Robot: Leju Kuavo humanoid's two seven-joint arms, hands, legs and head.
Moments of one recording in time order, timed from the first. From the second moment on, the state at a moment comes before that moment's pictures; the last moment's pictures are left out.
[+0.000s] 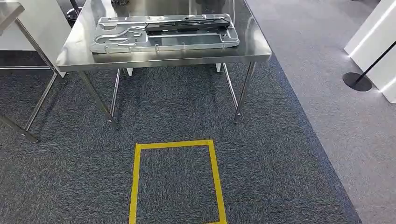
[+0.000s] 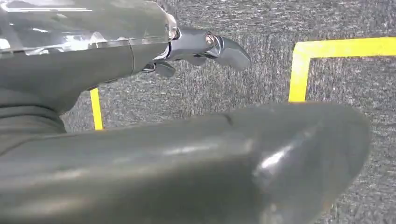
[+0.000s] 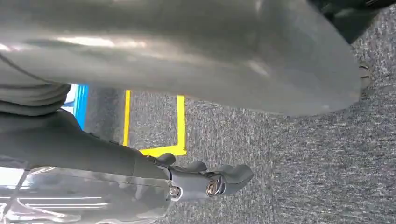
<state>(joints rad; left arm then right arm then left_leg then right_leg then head) -0.08 -0.10 1.24 -0.21 -1.08 -0.07 -0.25 -0.06 0.11 -1.10 -0.20 1.06 -0.05 0.02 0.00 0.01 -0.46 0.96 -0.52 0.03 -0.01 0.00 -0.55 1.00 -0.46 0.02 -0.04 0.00</state>
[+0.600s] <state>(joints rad) -0.08 -0.09 1.24 -0.21 -1.08 -0.06 -0.25 -0.07 0.10 -1.11 -0.20 1.06 -0.05 0.05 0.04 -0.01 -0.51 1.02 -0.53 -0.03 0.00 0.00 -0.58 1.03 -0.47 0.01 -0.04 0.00</state>
